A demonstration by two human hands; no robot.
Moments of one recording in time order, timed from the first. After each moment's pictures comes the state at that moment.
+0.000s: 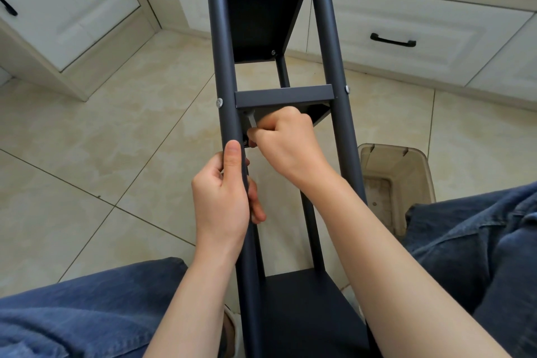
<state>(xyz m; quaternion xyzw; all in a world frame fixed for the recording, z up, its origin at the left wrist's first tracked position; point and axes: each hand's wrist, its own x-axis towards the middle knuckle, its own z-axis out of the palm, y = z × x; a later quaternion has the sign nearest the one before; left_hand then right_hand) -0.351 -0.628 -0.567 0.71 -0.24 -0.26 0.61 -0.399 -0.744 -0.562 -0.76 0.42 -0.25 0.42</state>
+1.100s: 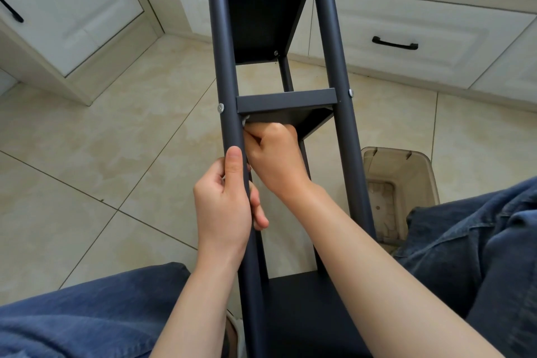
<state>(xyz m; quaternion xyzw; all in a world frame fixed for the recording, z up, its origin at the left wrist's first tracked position) -0.351 -0.625 -0.565 0.69 -0.24 -0.28 0.62 -0.381 -0.734 -0.585 -0.78 0.34 -0.36 0.39</state>
